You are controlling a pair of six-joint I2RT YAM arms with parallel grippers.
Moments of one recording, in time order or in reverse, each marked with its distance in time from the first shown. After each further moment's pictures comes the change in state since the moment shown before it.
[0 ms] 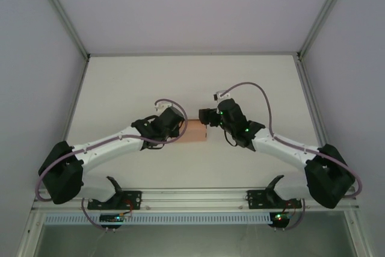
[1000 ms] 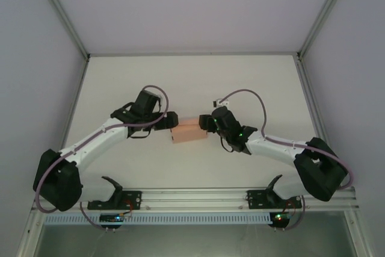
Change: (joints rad) left arm 0.338 -0.058 -0.002 -0.041 0.553 0.157; right arm 0.055 0.071 -0.071 0.052 0.083 0.161
